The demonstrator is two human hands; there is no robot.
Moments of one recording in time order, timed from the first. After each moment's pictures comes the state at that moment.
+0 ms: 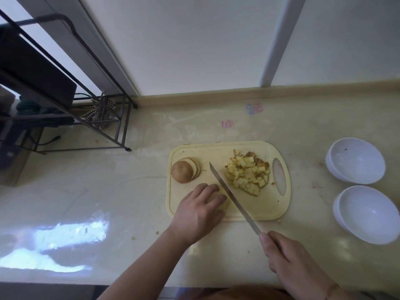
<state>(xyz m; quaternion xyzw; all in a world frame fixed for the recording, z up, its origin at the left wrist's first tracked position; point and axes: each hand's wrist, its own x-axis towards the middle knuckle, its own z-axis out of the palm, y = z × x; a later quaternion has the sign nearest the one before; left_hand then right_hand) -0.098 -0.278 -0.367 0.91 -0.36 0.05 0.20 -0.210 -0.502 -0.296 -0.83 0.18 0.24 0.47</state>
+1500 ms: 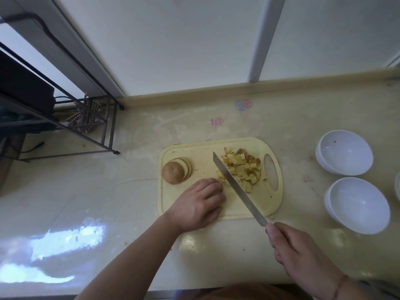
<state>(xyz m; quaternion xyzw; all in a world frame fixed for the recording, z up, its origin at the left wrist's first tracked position) -0.067 -0.285 -0.384 0.83 -0.51 0.01 0.24 -0.208 -0.521 -0.284 -0.81 0.20 0.21 0.51</state>
